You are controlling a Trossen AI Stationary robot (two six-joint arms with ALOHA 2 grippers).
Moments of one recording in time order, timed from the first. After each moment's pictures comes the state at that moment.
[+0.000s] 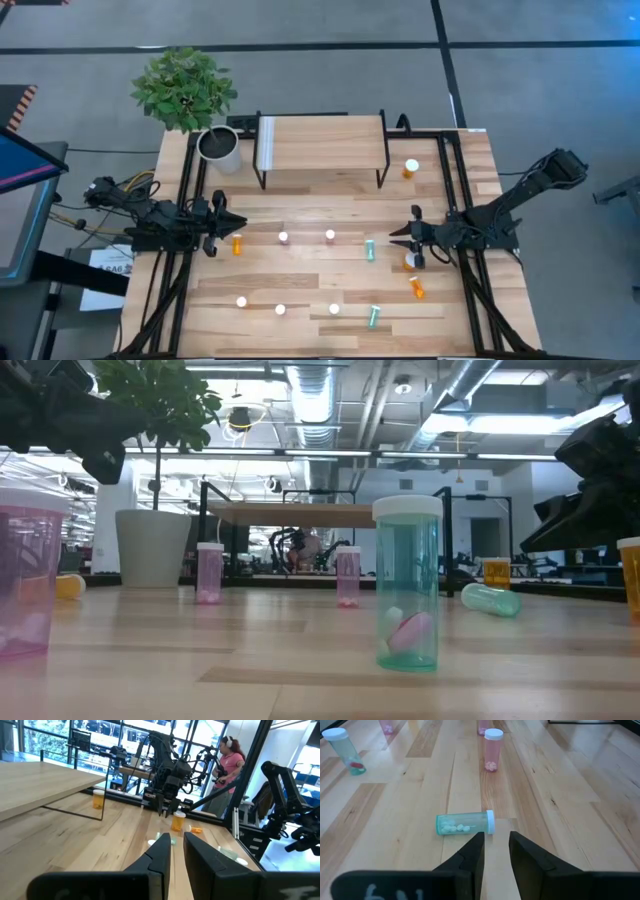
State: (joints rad) left arm -0.40 0.02 0.02 0.05 -0.43 -0.24; right arm 0.46 0.84 0.01 0.34 0.48 0.21
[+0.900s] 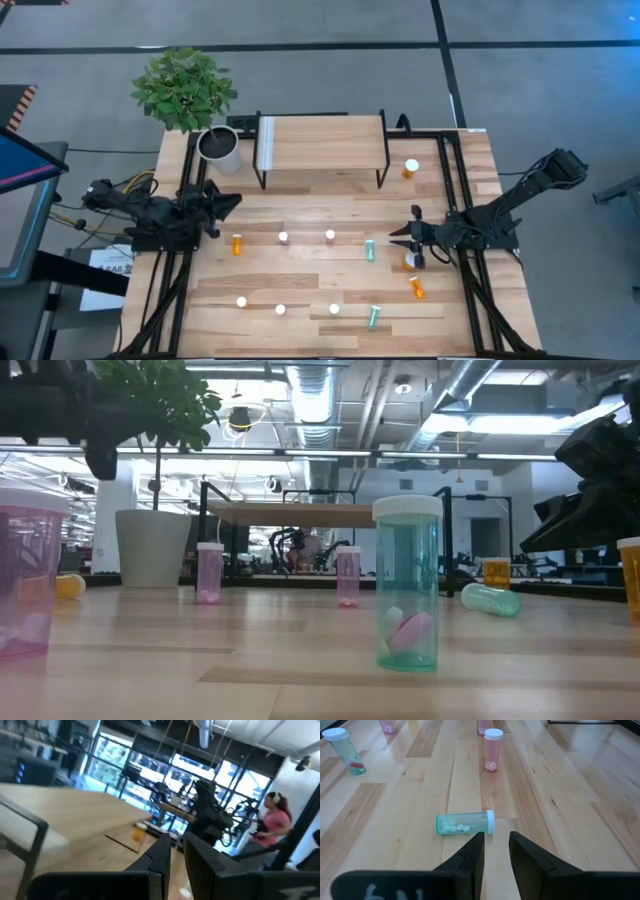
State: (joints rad) left arm -0.34 0.02 0.02 0.22 -0.66 -0.29; right arm 0.46 0.84 0.01 0.34 0.48 0.21
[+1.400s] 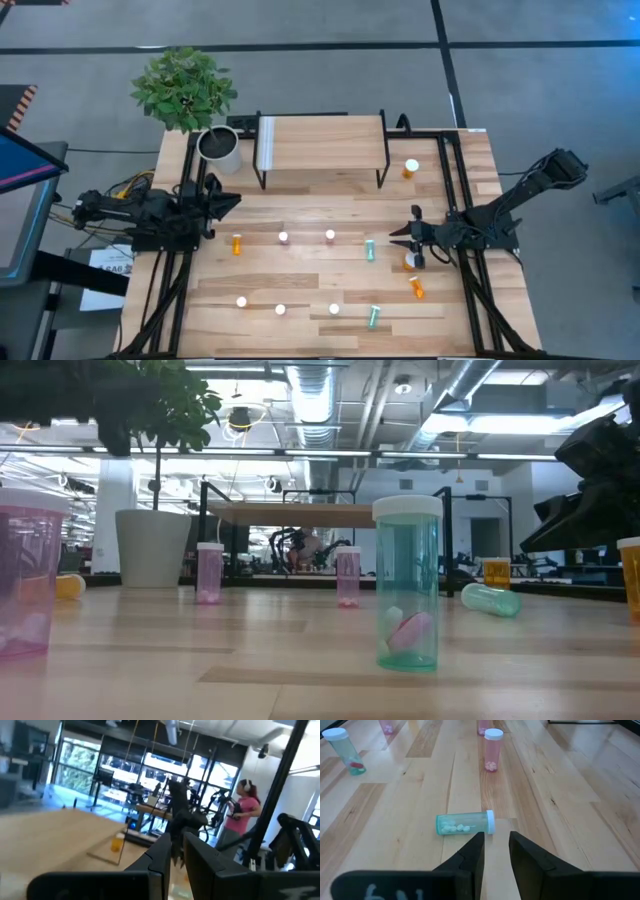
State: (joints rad) left arm -0.16 0.08 0.13 0.19 -0.32 -0.22; right arm 0.46 0.84 0.01 0.34 0.48 0.21
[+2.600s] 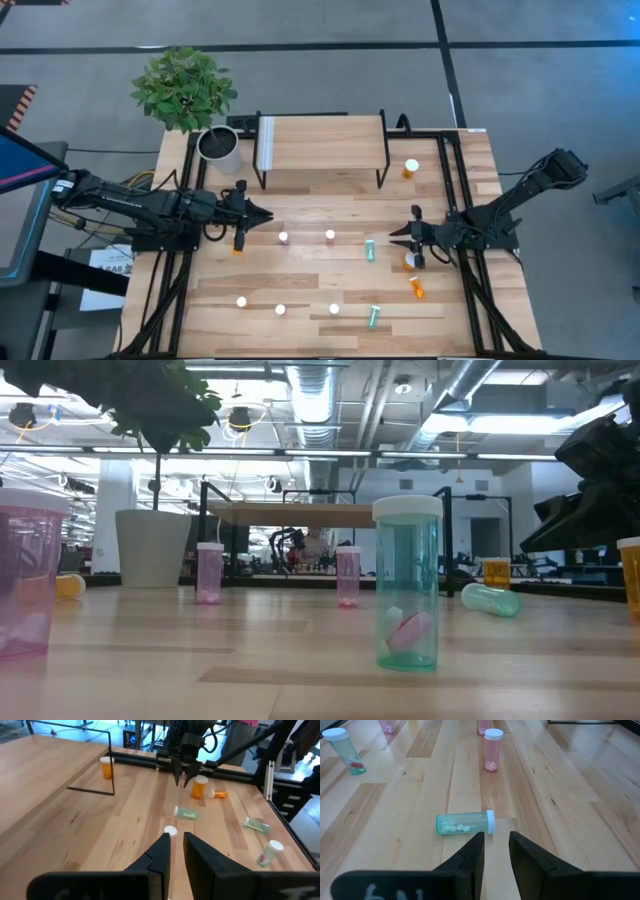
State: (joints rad) left arm -0.15 0.76 0.44 0.02 -0.20 -0.20; right arm 0.46 0.84 0.01 0.34 0.48 0.21
